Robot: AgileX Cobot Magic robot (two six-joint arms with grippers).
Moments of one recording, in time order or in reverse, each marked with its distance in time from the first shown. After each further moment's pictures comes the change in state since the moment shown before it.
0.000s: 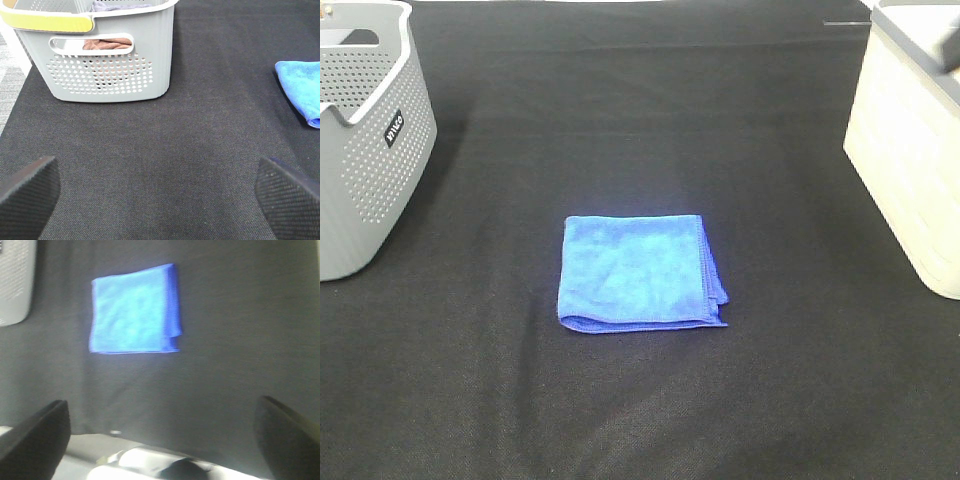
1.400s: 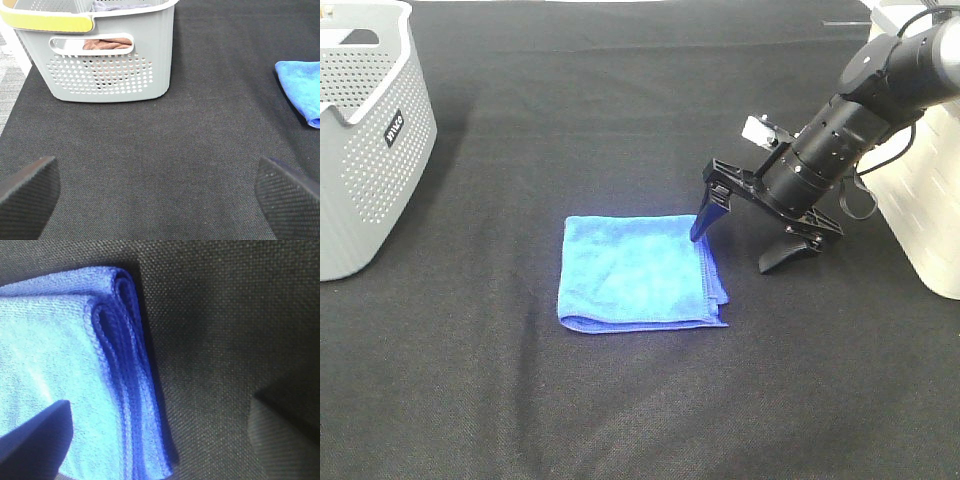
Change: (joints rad) left arm 0.000 0.000 0.000 0.000 0.000 0.000; right arm 0.243 1.029 -0.241 0.129 -0.380 -0.071
